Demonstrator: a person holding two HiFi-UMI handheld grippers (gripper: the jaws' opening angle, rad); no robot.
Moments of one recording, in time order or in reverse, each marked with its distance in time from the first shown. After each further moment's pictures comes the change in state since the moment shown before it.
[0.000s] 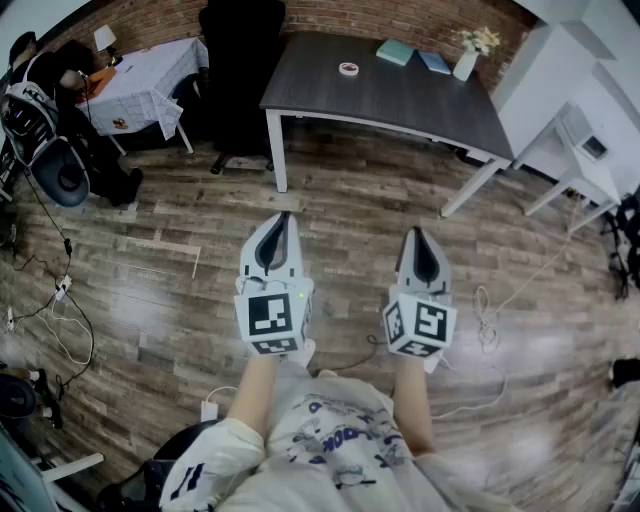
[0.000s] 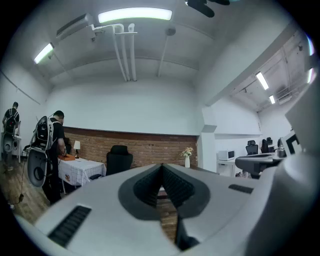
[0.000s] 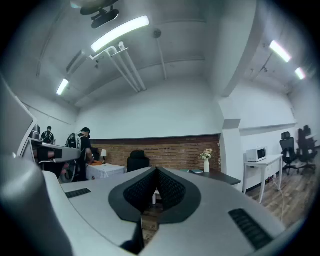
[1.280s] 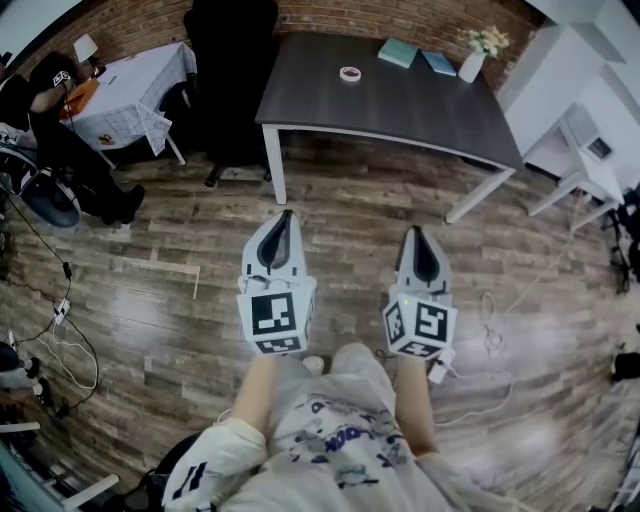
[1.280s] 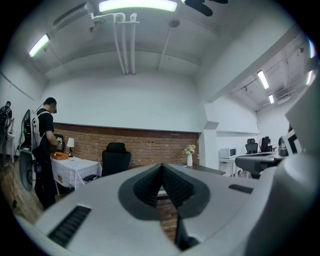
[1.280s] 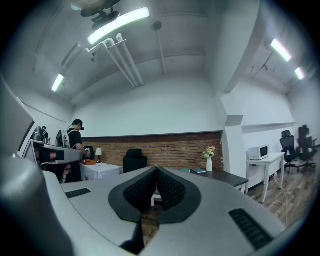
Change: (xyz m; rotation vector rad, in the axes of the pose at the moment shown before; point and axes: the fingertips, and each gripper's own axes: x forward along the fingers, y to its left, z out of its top) left arm 0.126 0.063 -0.016 0.005 0.019 -0.042; right arm 0.130 0.028 -0.014 -0.003 -0.001 -0.019
